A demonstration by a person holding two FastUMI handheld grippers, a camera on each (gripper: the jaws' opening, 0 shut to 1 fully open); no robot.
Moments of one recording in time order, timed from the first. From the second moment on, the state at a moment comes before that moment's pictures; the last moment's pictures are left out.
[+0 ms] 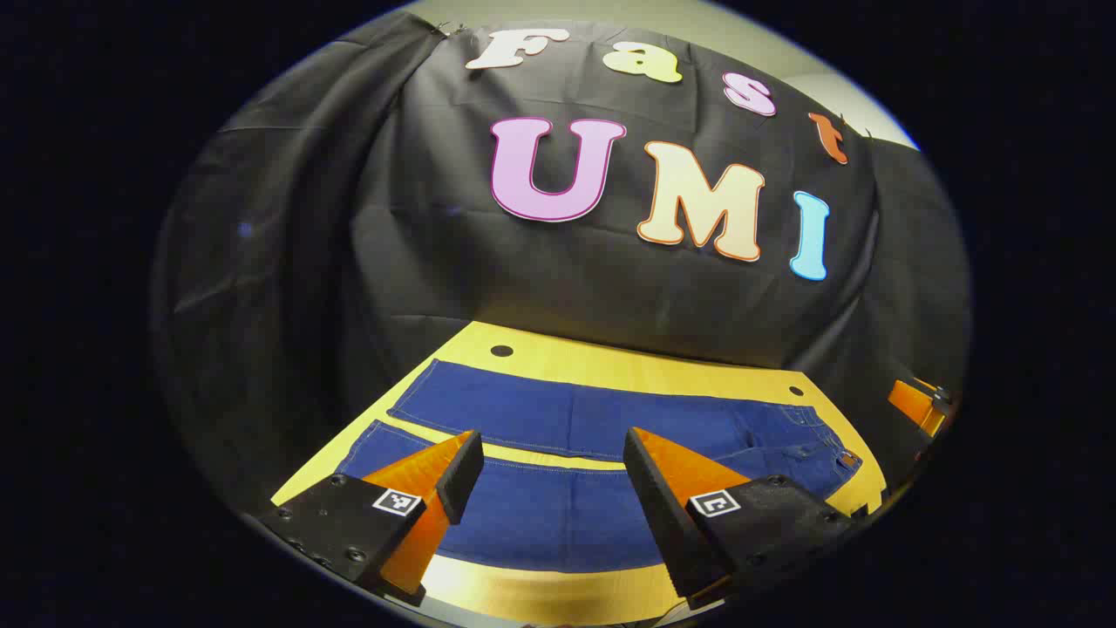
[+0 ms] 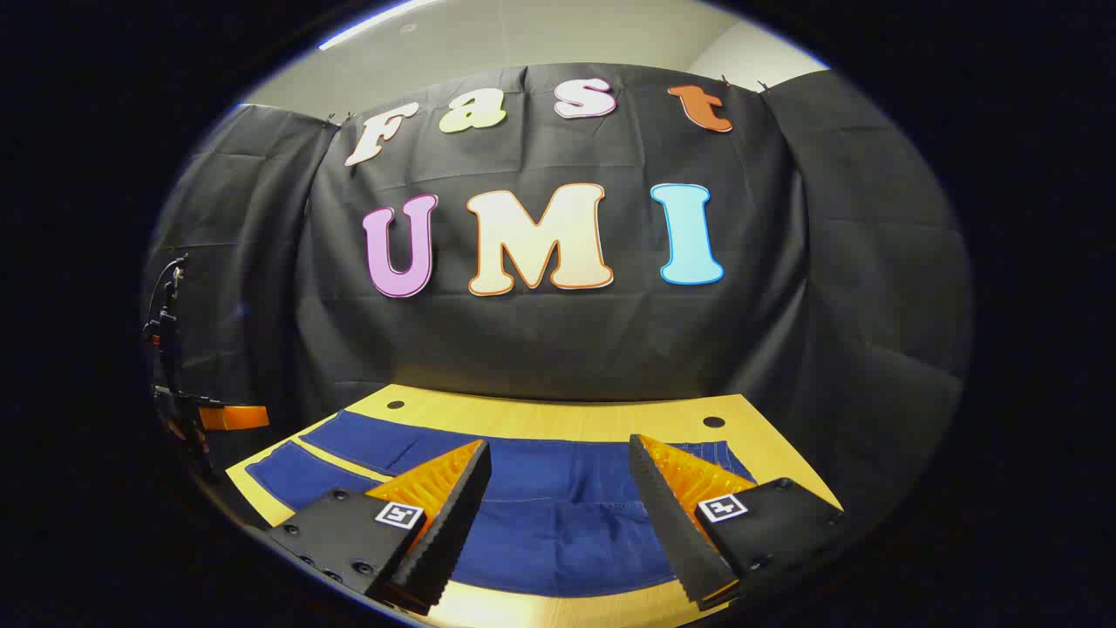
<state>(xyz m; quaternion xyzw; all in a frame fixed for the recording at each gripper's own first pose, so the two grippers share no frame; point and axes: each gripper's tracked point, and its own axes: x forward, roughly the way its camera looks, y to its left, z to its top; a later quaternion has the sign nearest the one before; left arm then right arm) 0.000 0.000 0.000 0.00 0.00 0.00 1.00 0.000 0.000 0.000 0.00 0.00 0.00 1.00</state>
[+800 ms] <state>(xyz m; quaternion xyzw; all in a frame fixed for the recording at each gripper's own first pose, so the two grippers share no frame) -0.006 0.020 -0.089 0.11 0.14 -0.12 0.98 -0.012 0.000 -0.051 -0.02 0.07 0.00 1.00</state>
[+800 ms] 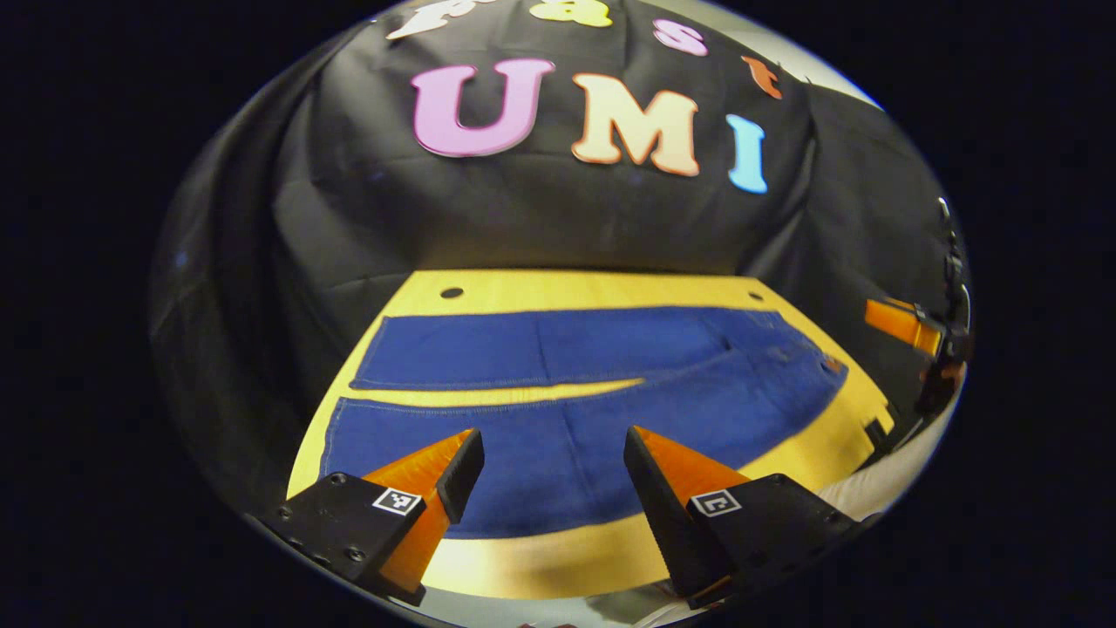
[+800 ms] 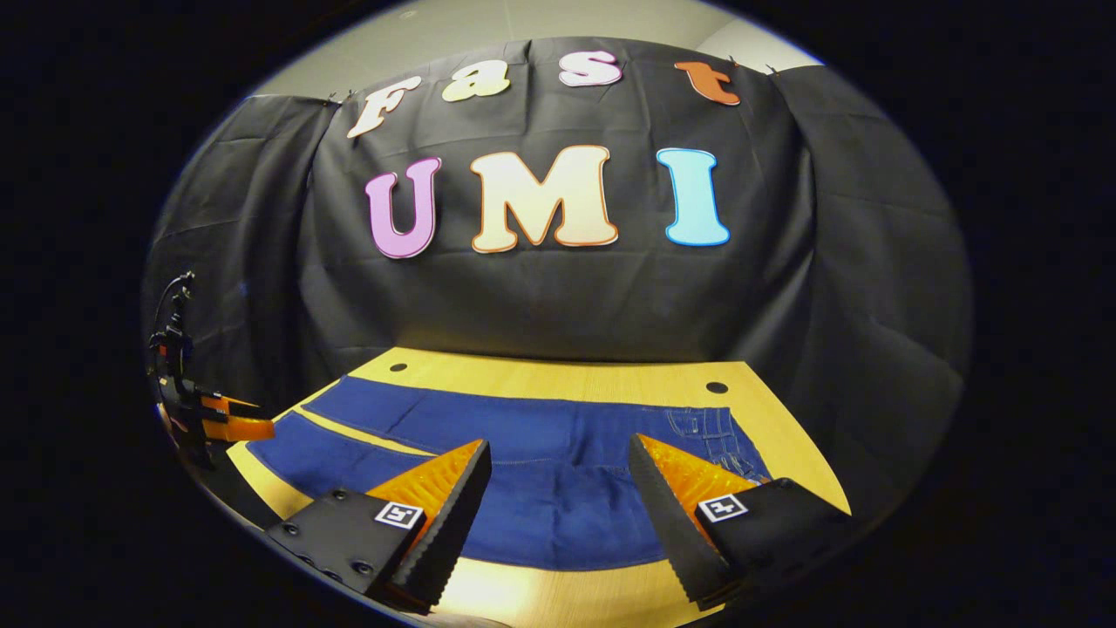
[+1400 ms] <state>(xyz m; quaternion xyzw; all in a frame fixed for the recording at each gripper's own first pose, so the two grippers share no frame) -0.005 0.126 -0.170 0.28 0.32 -0.23 0.87 -0.034 0.014 -0.110 -0.02 0.16 -0.02 0.99</state>
